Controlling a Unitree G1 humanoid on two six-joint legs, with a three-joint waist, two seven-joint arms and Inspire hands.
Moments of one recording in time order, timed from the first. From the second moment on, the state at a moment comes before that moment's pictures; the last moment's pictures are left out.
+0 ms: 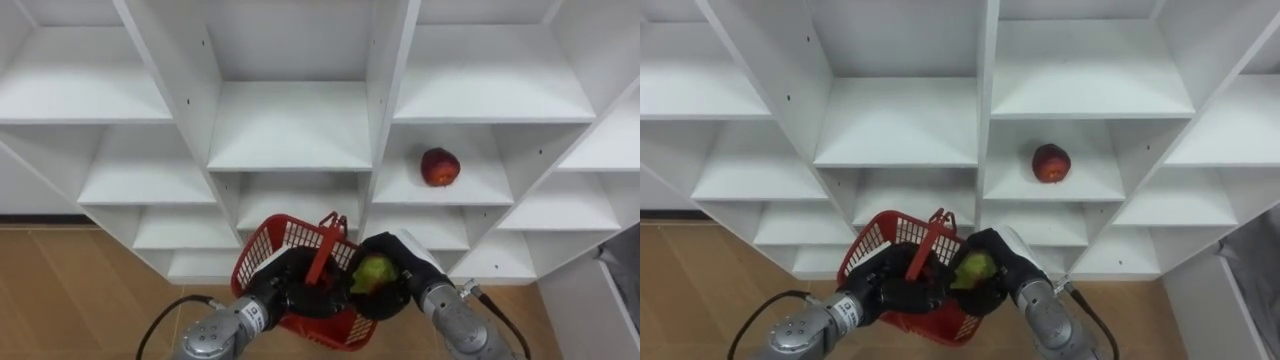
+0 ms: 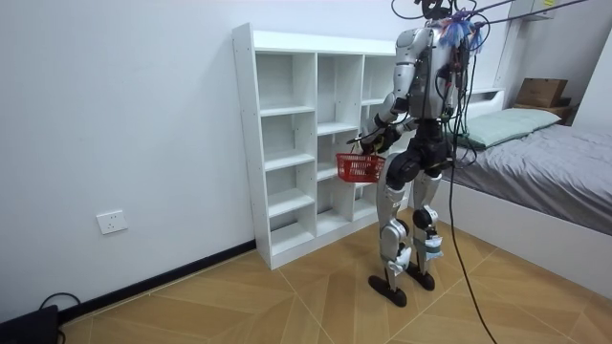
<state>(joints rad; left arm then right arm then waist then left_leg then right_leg) -0.05 0.18 -0.38 0.60 -0.22 -0.09 -0.30 -0.06 -0.22 0.36 0.57 -0.31 -0.11 0.03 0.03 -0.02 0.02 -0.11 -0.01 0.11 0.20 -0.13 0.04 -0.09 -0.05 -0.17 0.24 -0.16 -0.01</state>
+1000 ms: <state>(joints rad) -0.04 0.18 -0.38 0.60 -0.22 -0.09 -0.32 -0.06 -0.21 0.37 0.57 -0.32 -0.11 0.03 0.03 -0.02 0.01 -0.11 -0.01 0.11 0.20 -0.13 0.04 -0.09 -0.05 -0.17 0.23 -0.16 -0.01</state>
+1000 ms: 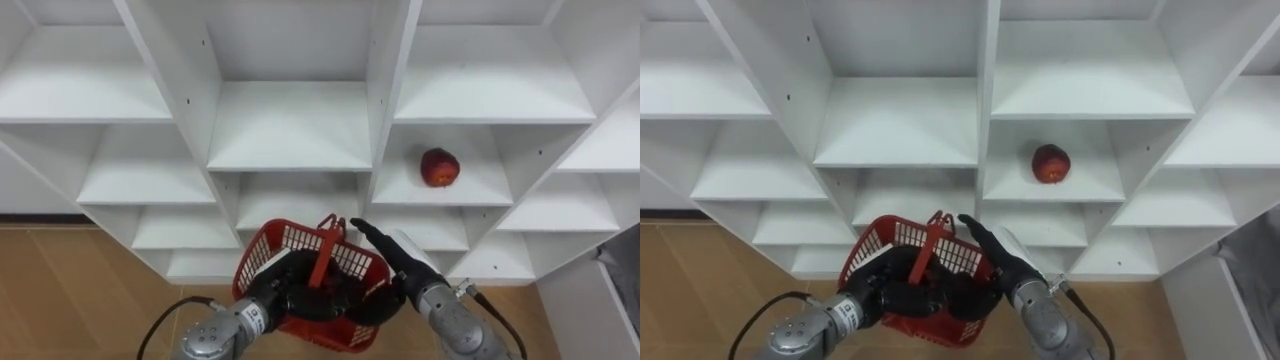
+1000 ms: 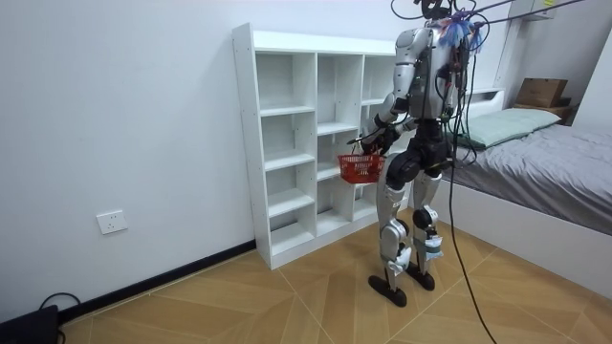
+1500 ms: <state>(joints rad) -0.04 0.18 -0.38 0.60 -0.23 -0.09 -0.28 -0.06 -0.22 0.37 0.57 -0.32 -0.11 0.03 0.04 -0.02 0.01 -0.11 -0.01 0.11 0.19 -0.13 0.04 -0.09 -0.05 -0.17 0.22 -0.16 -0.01</state>
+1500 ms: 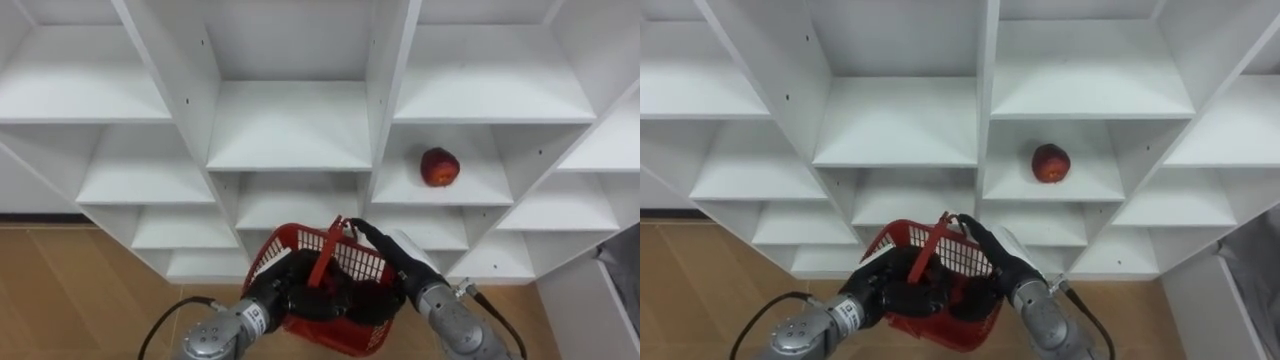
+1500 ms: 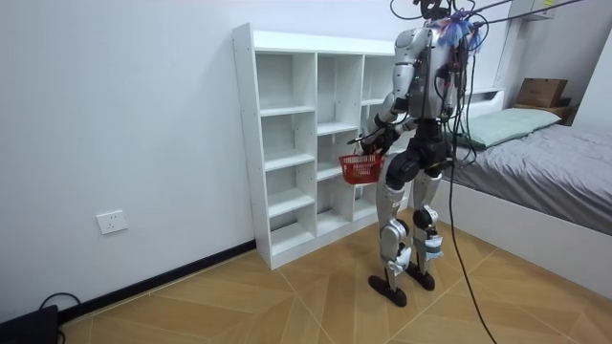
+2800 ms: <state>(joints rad) 0.07 0.14 -0.22 0.67 -0.27 -0.09 -0.07 0.05 -0.23 0.23 0.22 -0.19 -0.15 -0.19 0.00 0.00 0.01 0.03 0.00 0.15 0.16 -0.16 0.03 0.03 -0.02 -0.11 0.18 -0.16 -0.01</state>
